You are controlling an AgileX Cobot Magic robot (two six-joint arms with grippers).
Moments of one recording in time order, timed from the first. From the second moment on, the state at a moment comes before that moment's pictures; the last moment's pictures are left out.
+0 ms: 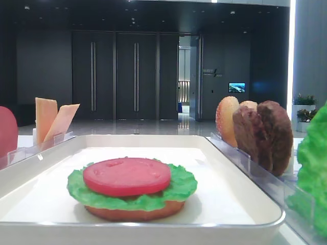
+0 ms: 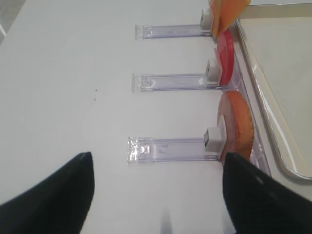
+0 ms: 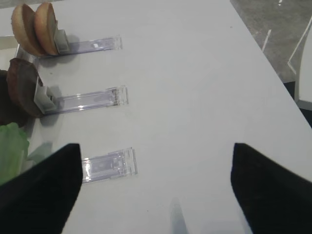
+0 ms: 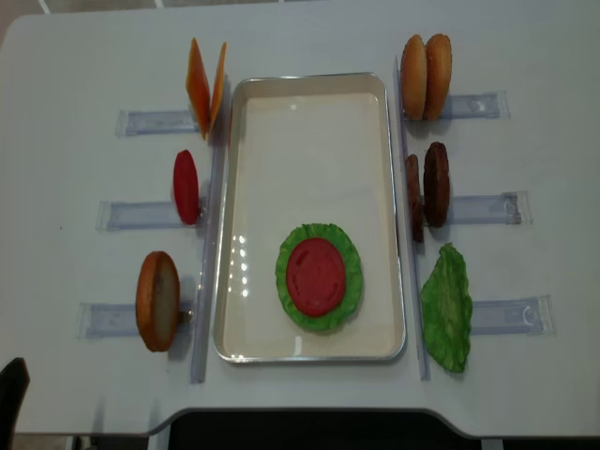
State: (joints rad) left arm 0.02 -0.02 -0.47 0.05 1.11 0.01; right arm -0.13 -0.01 -0.51 0.06 1.13 -0.01
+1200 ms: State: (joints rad) left arm 0.02 -0.02 -0.47 0.05 1.11 0.01; right arm -0.13 0.39 -0.57 0.14 1.18 -0.06
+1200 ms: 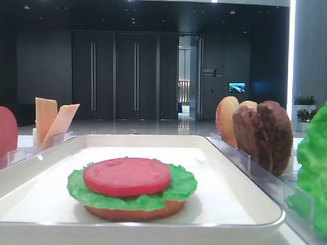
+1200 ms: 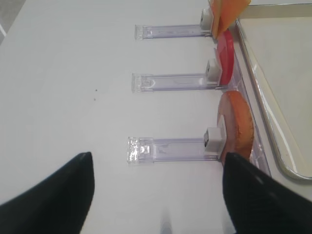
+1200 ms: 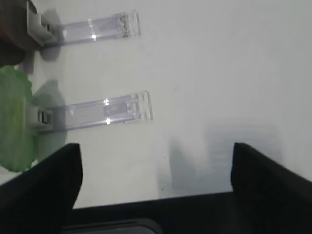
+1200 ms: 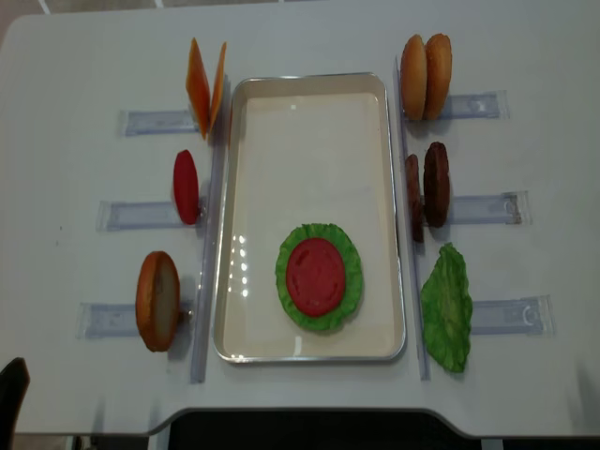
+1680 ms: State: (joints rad) left arm 0.02 -0.02 -0.47 0.05 1.11 0.01; right arm -0.13 0.93 -0.85 0.29 1.22 -0.13
